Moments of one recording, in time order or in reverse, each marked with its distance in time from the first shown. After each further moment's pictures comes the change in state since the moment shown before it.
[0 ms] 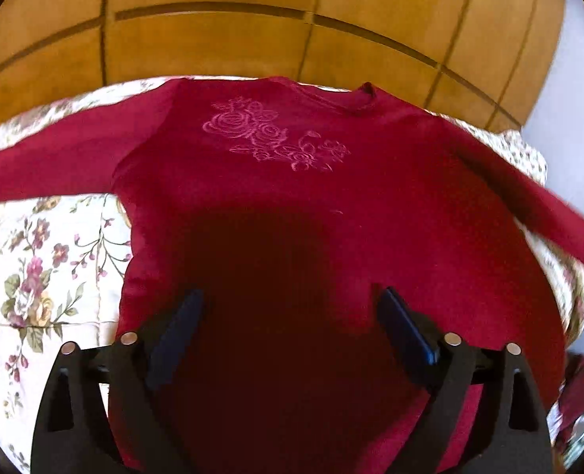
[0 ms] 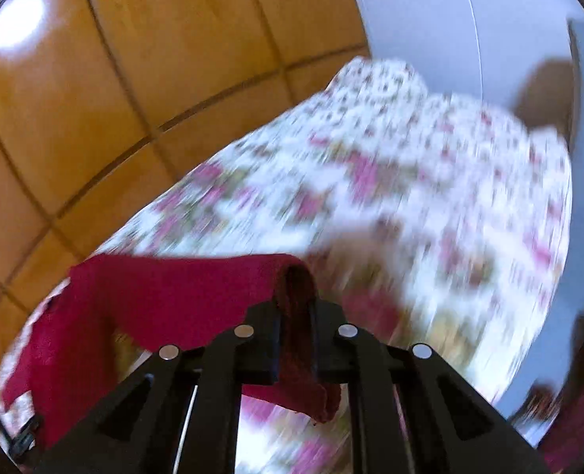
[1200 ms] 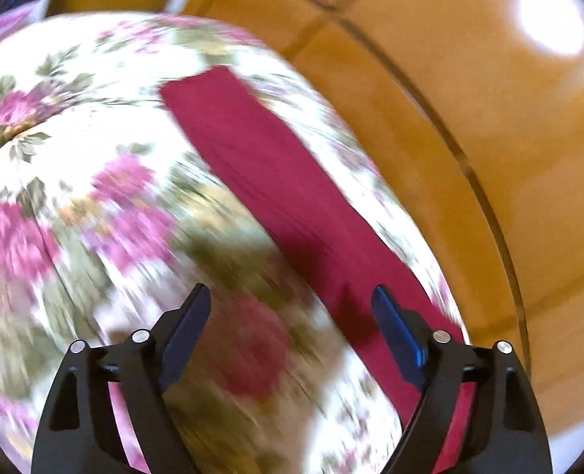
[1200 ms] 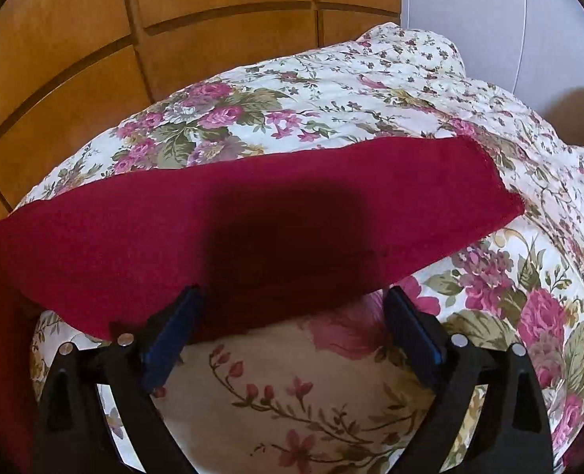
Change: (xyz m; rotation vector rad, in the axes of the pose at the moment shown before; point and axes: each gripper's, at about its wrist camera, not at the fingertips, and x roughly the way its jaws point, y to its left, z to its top) left arm -0.092 0.304 -0.001 -1.063 -0.300 0.259; right arm 0.151 0.105 -0.058 -0.106 0.107 -0.186
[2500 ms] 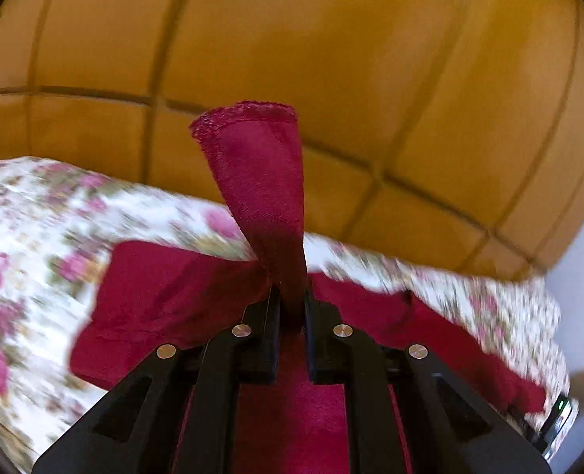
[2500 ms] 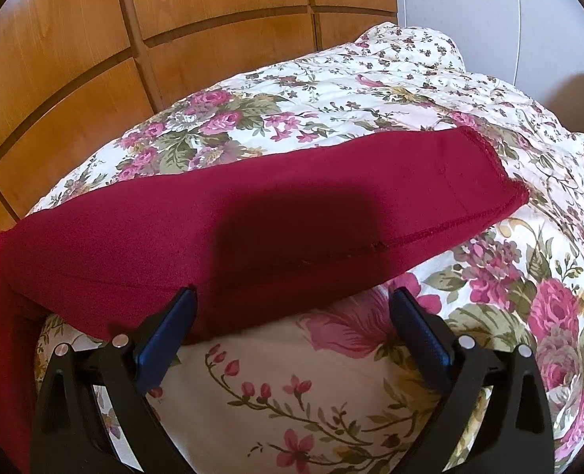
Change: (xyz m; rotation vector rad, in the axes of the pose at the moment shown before) left arm -0.003 -0.292 -0.181 0.772 0.078 -0.266; right arm 0.002 -0.002 0.000 0.025 -0.016 0.025
